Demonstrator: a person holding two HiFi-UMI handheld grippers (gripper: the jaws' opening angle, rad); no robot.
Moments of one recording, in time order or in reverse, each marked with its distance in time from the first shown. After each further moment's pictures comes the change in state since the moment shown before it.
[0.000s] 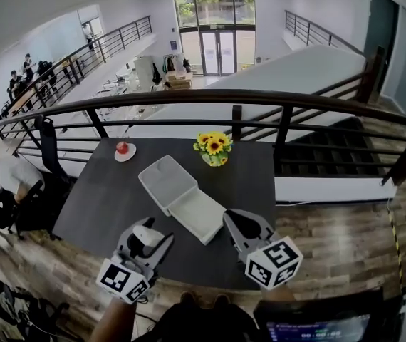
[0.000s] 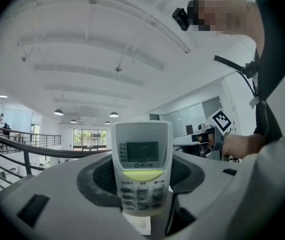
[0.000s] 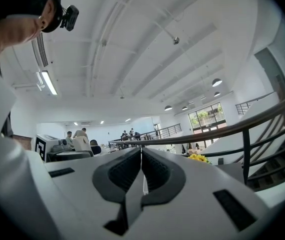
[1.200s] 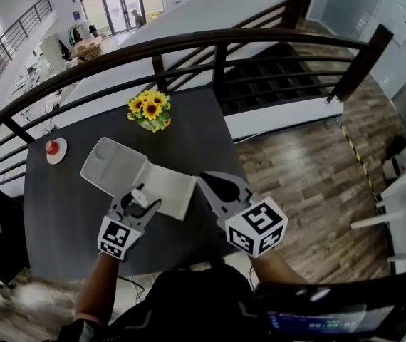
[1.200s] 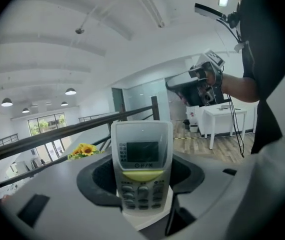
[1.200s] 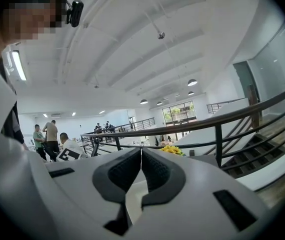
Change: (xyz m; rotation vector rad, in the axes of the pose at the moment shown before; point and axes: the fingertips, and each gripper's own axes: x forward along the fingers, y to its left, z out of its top) left arm 0.154 0.077 -0.161 0.194 0.291 -0.477; right arm 0.067 -0.078 -0.027 0.022 0.088 -0.331
